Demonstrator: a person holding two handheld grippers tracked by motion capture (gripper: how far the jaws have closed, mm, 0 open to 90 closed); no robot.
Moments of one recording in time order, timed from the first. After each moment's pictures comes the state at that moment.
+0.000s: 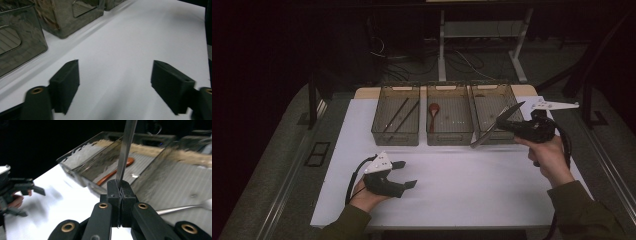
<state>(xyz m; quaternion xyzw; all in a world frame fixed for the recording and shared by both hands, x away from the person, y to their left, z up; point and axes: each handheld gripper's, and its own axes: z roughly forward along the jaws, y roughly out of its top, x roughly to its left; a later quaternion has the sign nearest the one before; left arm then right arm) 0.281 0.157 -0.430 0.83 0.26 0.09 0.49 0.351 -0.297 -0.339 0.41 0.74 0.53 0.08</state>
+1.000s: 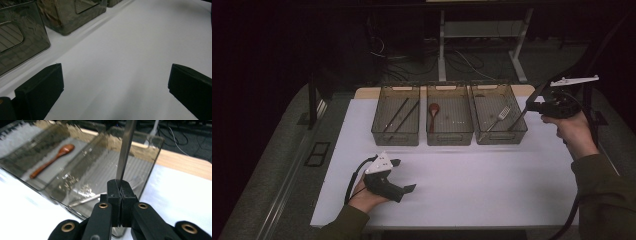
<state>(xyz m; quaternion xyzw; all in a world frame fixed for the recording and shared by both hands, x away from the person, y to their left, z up) 0.281 0.156 -0.432 0.83 0.26 0.09 0.48 0.405 -0.362 -0.318 0.49 0.76 0.40 0.17</state>
